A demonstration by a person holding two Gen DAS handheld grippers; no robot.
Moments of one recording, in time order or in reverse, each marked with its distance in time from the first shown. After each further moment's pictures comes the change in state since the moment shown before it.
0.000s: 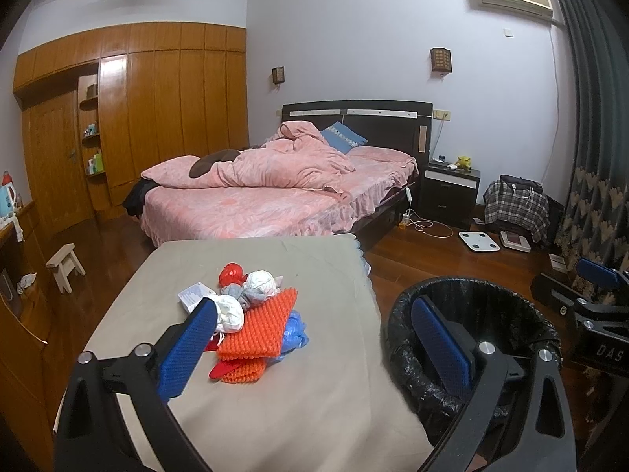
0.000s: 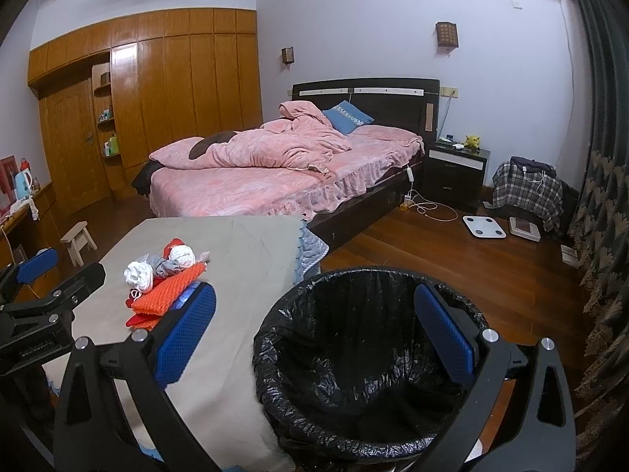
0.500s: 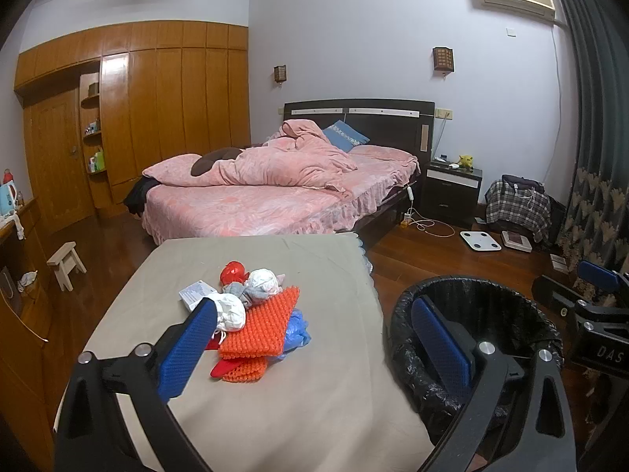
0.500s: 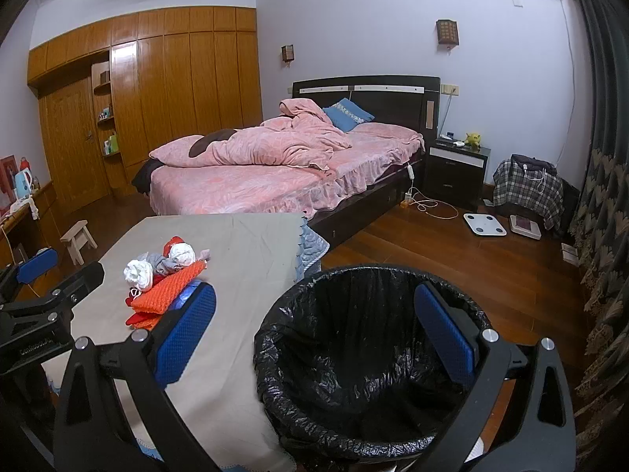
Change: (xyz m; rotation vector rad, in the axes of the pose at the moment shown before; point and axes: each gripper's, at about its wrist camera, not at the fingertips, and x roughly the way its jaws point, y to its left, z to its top) left arm 0.006 0.003 -0.007 -0.011 0.009 0.005; right arm 0.002 0.001 -0.002 0.001 0.008 0.001
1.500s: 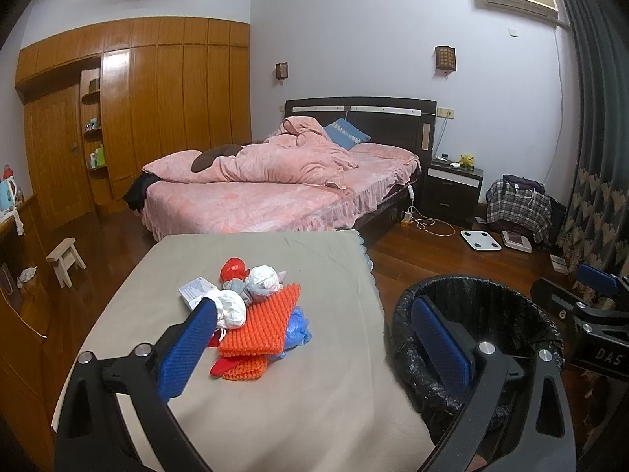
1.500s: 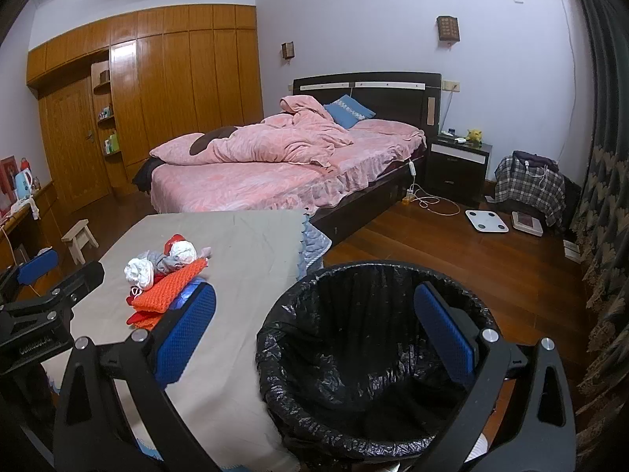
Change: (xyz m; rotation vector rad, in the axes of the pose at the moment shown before) left arm 0.000 0.000 0.000 -0.003 0.003 -0.001; right arm 0.003 0.003 -0.003 0.000 0.007 0.004
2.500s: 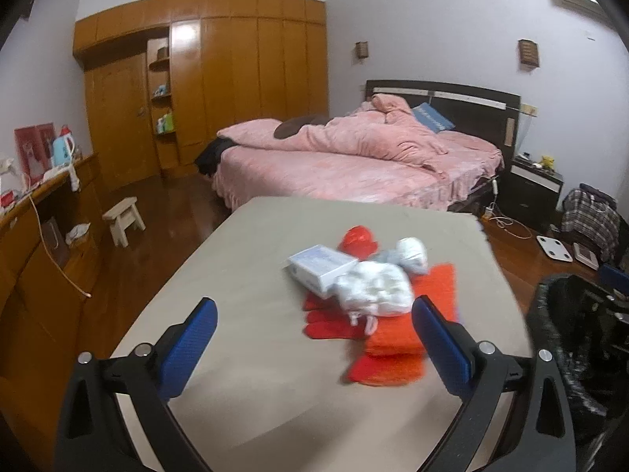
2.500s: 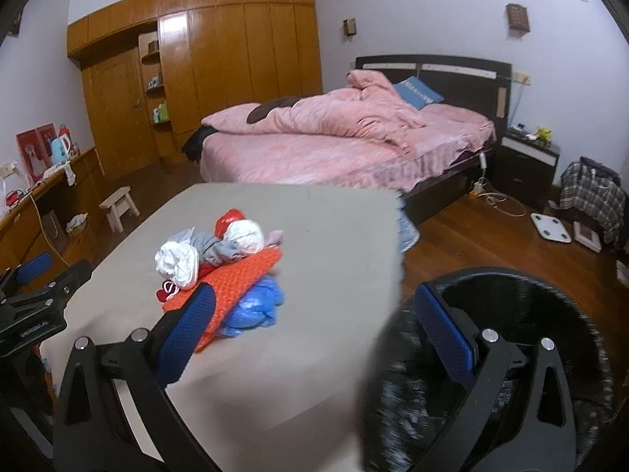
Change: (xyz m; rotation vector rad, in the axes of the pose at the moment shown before) left arm 0.066 0.143 -0.038 -0.135 0.089 0.253; right arm 0.128 0.105 -0.001 -0.091 0.100 0.207
